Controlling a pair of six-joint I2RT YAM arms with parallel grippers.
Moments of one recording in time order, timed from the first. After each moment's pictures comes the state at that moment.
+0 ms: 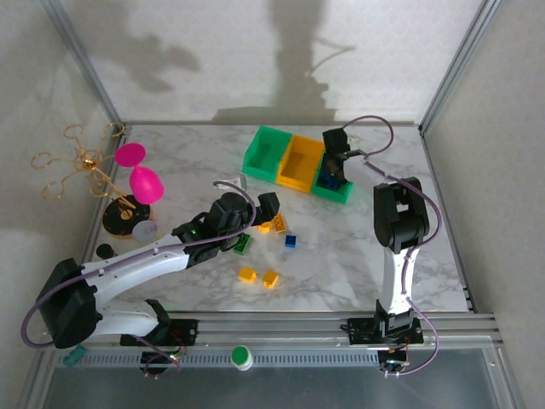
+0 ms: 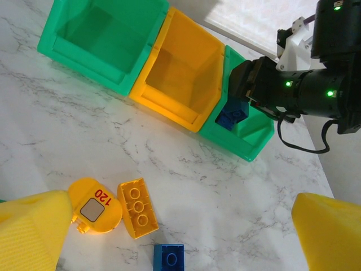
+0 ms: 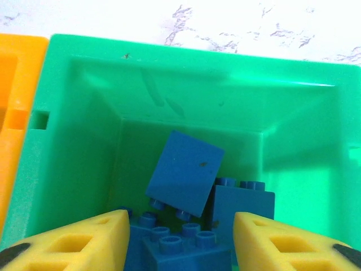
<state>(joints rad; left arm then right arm) -0.82 1.26 0.83 -0.03 -0.34 -0.81 0.32 2.05 1.52 -0.42 0.31 0.42</state>
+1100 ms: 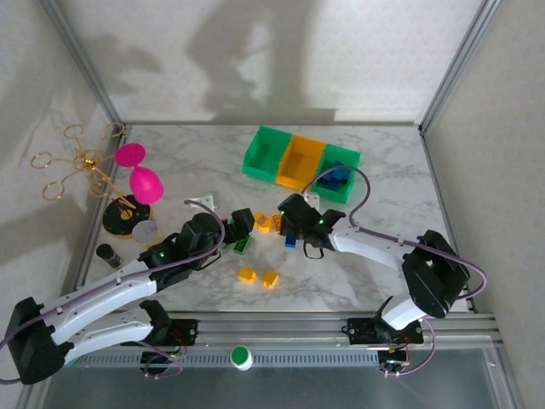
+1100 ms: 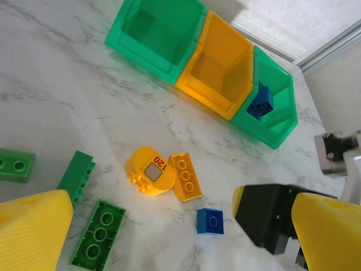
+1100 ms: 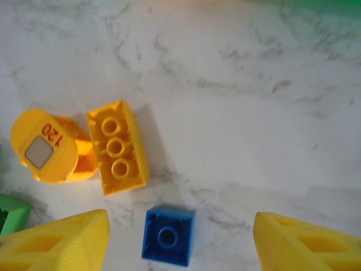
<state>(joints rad) -0.82 0.92 0.63 -0.19 -0.39 -0.84 0.88 1.53 0.95 -0.47 0.32 0.84</state>
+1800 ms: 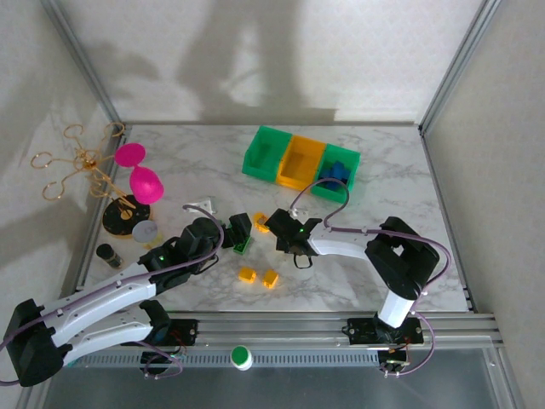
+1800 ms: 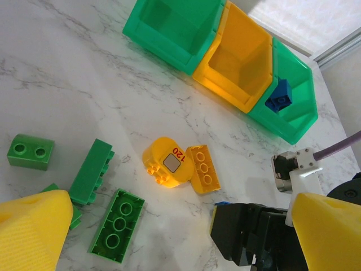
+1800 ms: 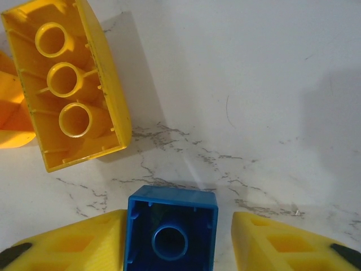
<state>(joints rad) -0.82 0.91 0.59 -0.19 -0.41 -0.84 0.94 1.73 0.95 -0.41 0.31 0.91</state>
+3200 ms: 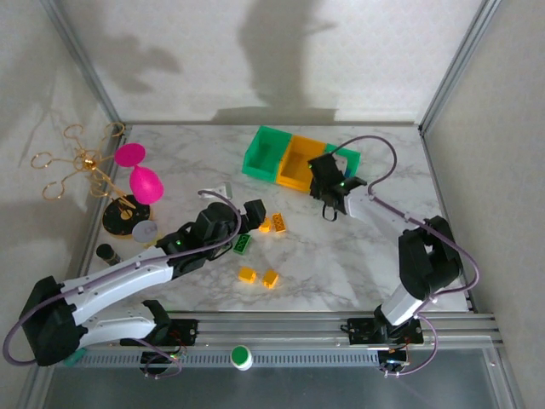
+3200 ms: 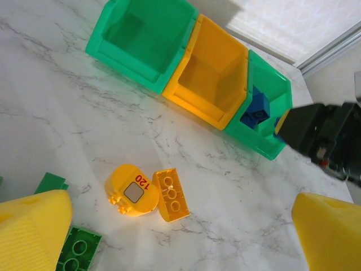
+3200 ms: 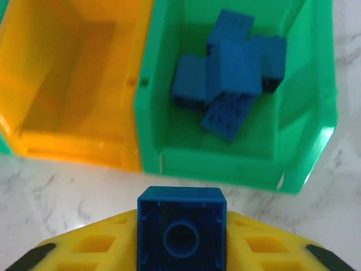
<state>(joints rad) -0.82 1.12 0.73 -0.10 -0.39 -0.82 0.52 1.64 1.17 -0.44 0.35 0.63</state>
